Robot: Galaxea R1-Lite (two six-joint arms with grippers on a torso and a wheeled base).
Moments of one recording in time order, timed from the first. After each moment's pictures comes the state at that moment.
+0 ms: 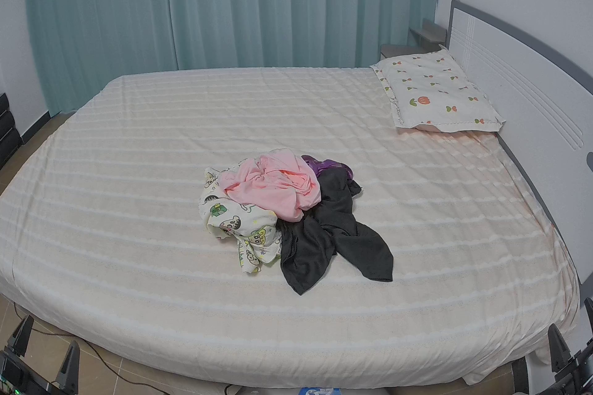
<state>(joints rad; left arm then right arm) 0.00 0.02 -0.02 0.01 -0.03 0.01 0.00 0.02 -0.02 0.00 0.02 -0.02</state>
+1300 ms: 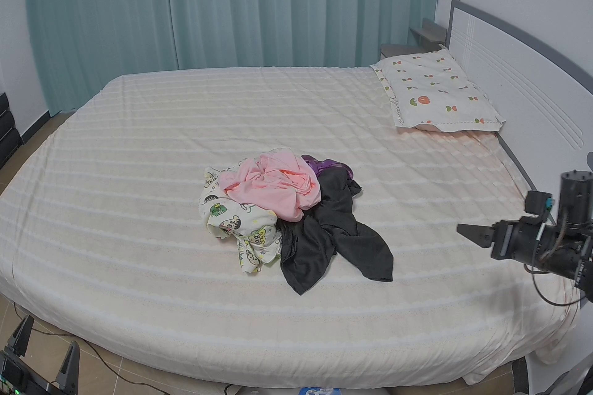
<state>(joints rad) 0.00 0.02 -0.02 0.00 -0.03 0.01 0.24 1.56 -0.43 -0.68 0.07 0.31</state>
